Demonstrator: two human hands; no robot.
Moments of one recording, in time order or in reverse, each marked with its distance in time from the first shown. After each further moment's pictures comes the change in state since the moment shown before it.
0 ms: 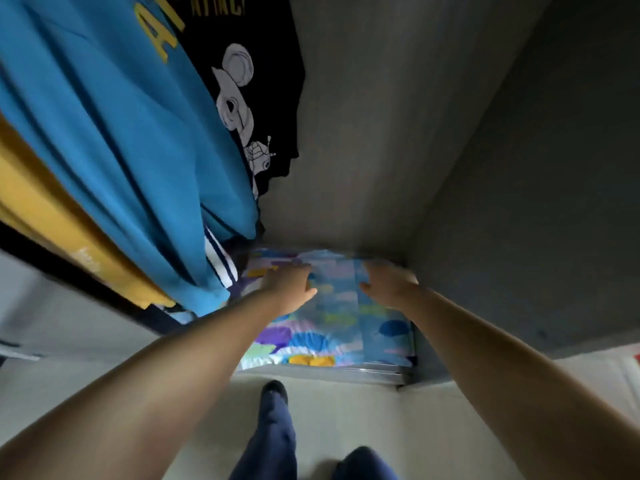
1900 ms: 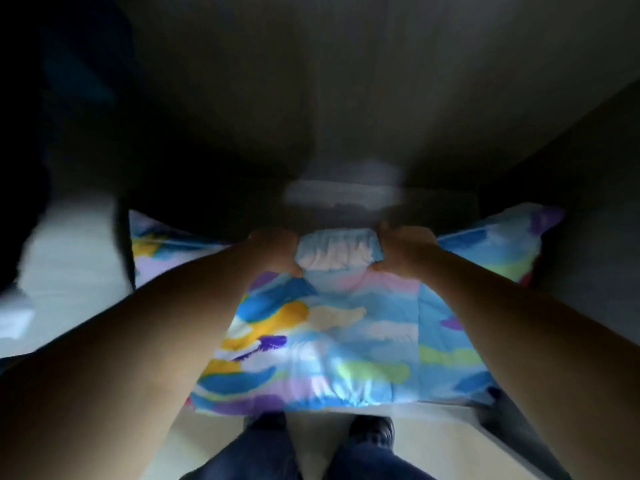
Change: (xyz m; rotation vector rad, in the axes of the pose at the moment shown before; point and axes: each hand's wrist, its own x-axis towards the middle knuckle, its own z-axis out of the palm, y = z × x) left_hand 0.353 -0.143 0.271 0.025 -0.461 -0.109; right_hand 0.379 0.057 0.267 -0.045 -0.169 -0.046
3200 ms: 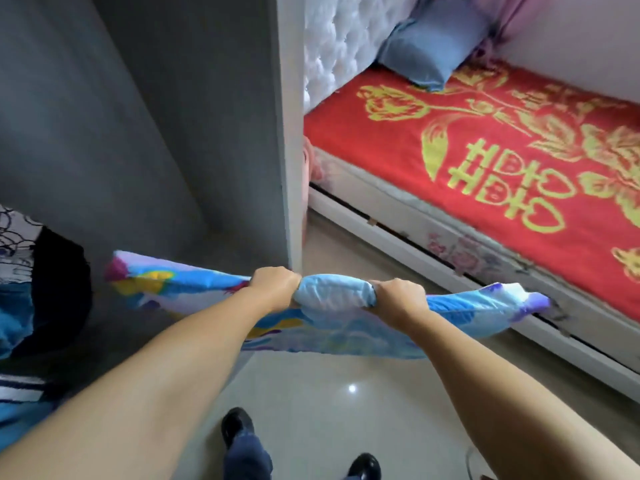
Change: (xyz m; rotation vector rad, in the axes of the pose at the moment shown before) left_hand -0.569 0.314 0.023 0.839 0.155 0.932; right_hand -0.778 -0.072 0.006 0.478 0.214 0.981
